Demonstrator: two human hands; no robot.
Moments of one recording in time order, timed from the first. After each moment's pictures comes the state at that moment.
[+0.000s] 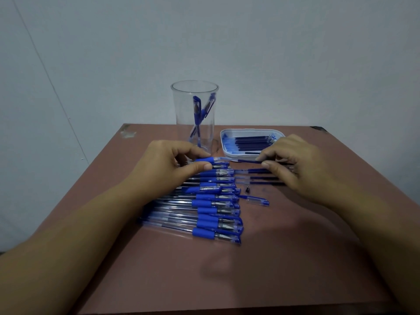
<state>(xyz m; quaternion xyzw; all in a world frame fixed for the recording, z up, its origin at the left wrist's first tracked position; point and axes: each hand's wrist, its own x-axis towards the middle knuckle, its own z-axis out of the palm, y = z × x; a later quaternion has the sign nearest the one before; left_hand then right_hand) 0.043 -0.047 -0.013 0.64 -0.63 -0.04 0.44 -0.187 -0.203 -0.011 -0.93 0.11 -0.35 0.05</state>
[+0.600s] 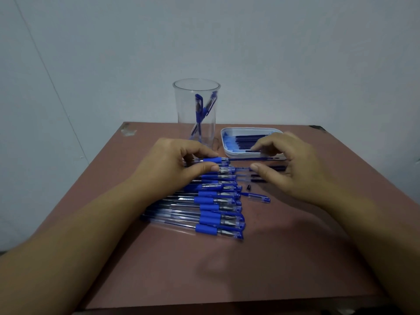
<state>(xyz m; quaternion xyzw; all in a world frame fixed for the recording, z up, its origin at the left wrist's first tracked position) 0.040 -0.046 -0.012 0.62 -0.67 0.01 0.42 -0.179 -0.190 -0.012 -0.92 0.11 -0.36 0.09</state>
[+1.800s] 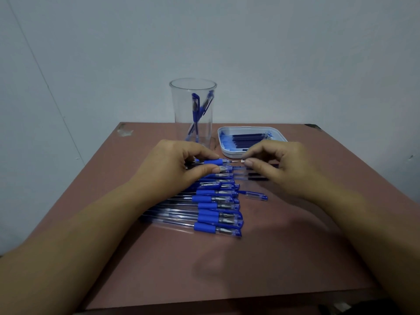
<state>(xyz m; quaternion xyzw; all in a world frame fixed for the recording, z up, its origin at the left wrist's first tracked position) 0.036 -0.045 -0.015 0.62 -0.68 0.03 0.40 -0.173 -0.174 -0.007 -0.90 0.16 -0.32 0.26</state>
